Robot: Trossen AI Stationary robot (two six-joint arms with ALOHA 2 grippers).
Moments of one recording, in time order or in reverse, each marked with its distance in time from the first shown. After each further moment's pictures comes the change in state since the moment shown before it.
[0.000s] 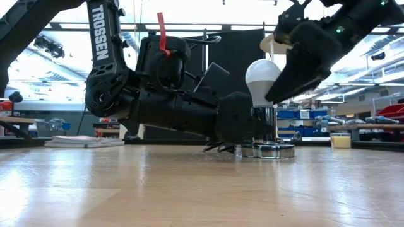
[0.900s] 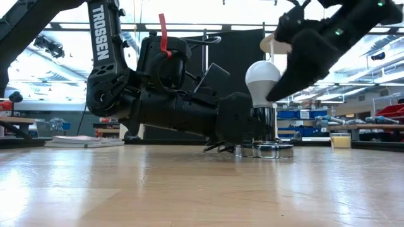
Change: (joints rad) left arm 0.000 0.000 0.000 -0.007 -0.003 -0.004; right arm -0.018 -0.020 0.001 -0.022 0.031 -0.083
